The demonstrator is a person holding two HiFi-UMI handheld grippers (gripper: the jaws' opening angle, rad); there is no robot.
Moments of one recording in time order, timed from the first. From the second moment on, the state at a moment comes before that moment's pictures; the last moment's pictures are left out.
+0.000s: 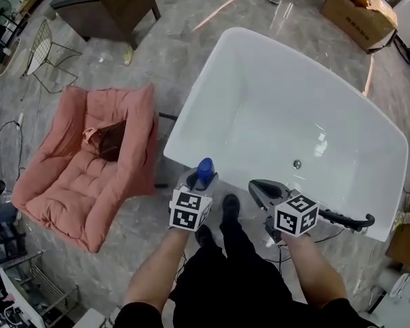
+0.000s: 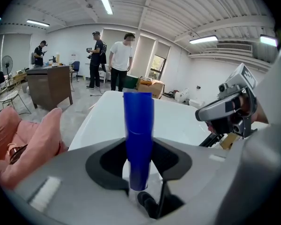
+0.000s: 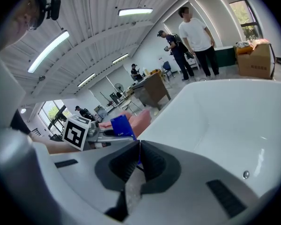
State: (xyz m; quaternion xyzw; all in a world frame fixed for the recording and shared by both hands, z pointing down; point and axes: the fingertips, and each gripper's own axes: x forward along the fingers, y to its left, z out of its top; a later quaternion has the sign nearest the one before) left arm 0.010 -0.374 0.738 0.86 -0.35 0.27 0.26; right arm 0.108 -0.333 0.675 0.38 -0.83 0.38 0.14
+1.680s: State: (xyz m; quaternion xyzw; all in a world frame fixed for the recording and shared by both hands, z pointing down) left arm 0.035 -0.403 0.814 0.87 -0.36 0.27 0.18; right arm 0.129 -0.356 0.717 0.39 -0.81 0.41 0.16
